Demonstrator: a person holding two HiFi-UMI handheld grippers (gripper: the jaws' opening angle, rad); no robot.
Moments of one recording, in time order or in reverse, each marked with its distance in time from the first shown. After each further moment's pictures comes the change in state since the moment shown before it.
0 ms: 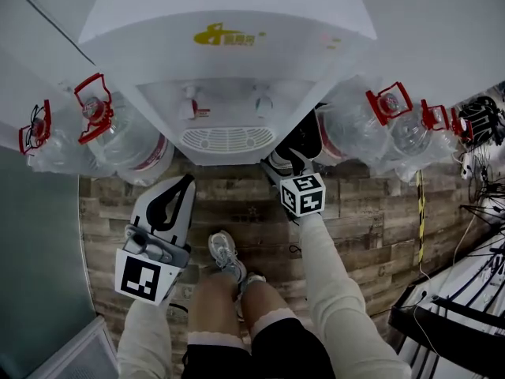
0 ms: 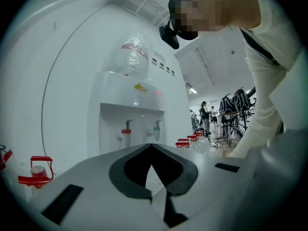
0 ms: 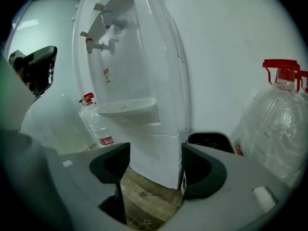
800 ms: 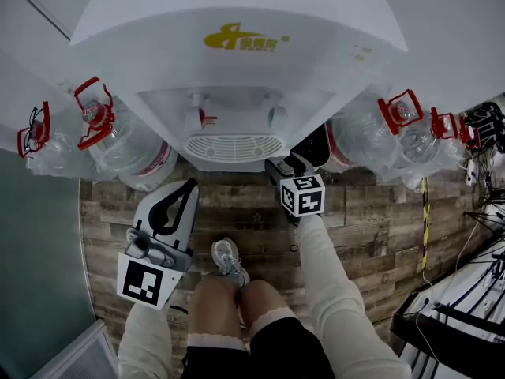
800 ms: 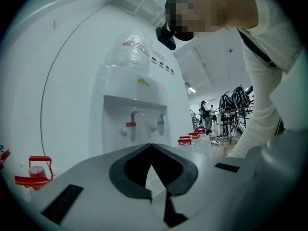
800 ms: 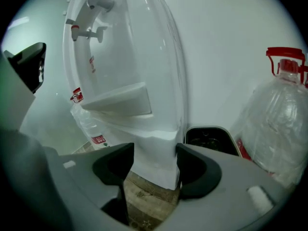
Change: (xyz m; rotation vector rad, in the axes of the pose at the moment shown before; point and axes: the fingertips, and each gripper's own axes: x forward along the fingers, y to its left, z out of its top) left arm 0.011 0.018 -0.020 0.022 -0.004 -0.001; right arm 0.036 -0.011 -0.010 0.039 0.048 -0.050
